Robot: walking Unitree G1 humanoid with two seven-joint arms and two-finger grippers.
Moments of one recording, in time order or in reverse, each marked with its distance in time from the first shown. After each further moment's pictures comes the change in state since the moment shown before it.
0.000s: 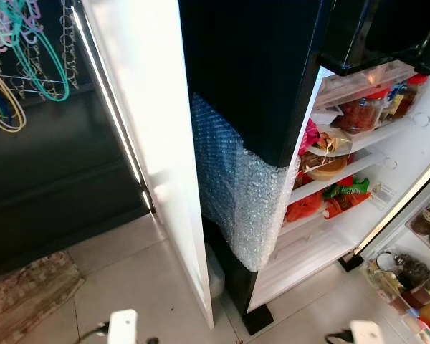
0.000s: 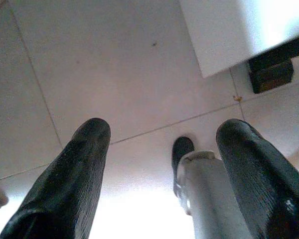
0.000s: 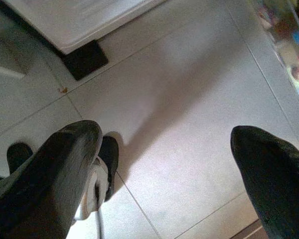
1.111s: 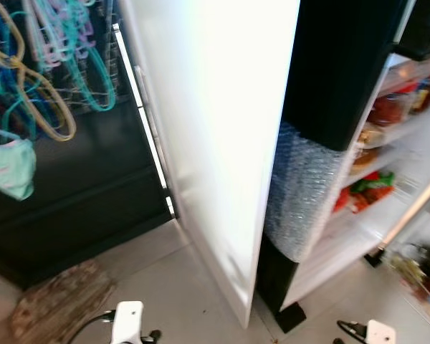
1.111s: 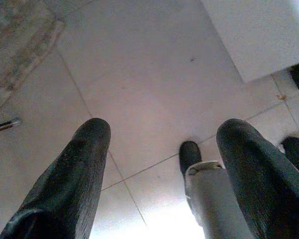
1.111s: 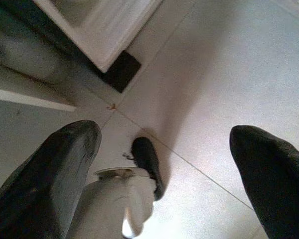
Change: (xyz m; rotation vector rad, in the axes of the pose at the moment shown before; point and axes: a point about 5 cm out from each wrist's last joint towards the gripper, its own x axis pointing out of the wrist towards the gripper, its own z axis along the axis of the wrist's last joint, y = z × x) left arm 0.003 -0.002 0.018 0.112 -0.024 -0.030; right arm 0.003 0.006 0.009 0.286 -0.032 -0.061
